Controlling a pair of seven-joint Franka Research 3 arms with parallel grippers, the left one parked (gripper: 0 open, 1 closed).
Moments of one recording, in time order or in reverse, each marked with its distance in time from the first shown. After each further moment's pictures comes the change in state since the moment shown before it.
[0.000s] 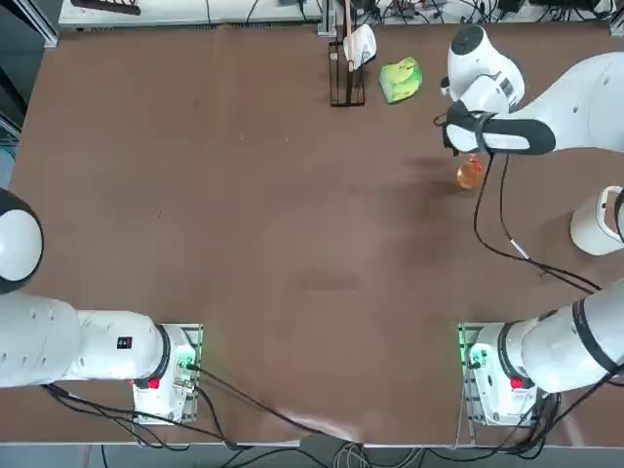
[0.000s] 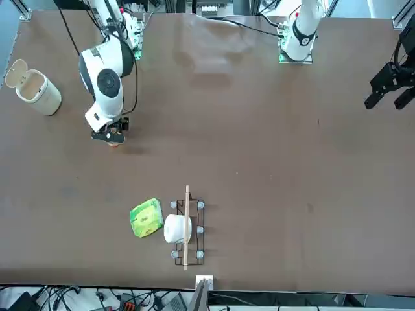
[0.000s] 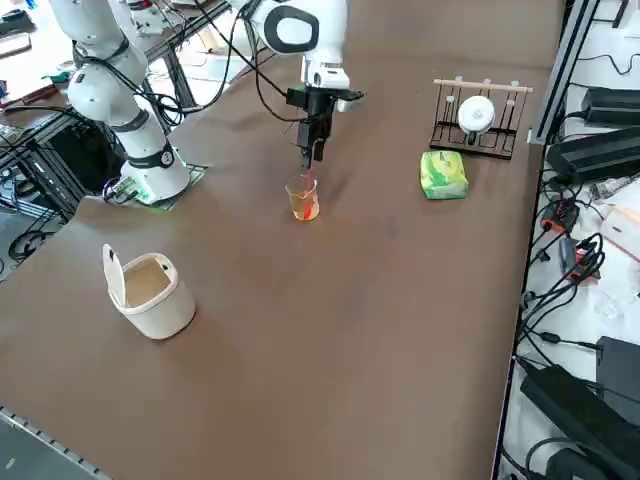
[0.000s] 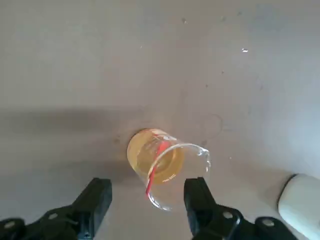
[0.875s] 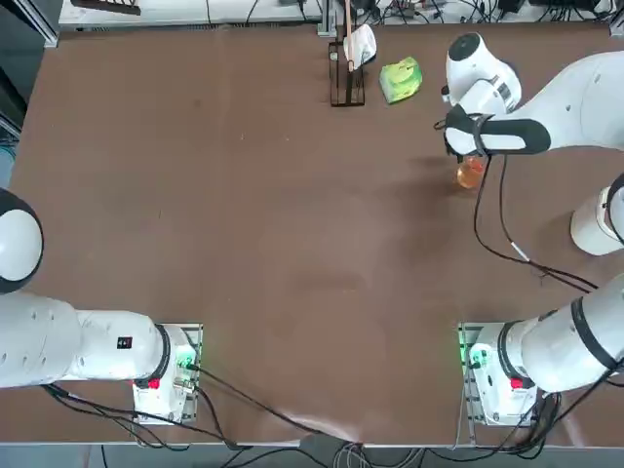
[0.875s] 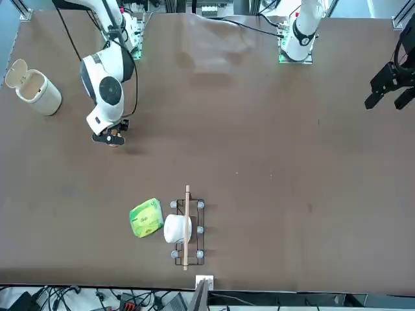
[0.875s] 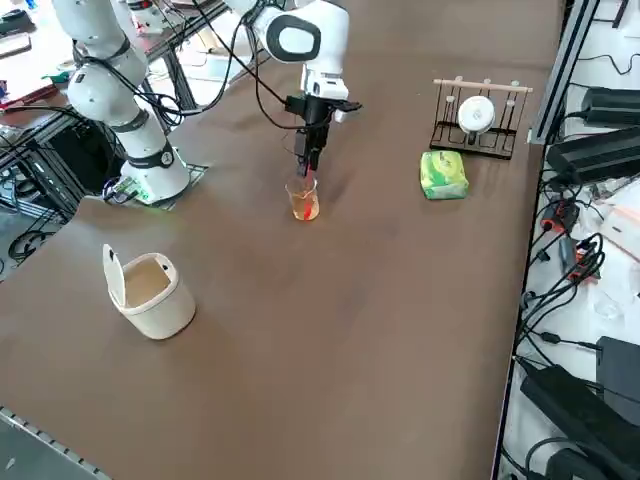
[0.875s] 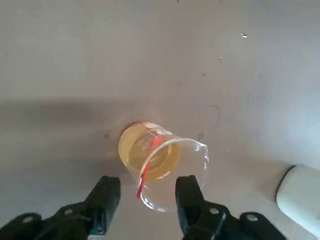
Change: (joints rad) arm -0.009 0.022 -0.005 0.000 -0.004 -0.017 0.010
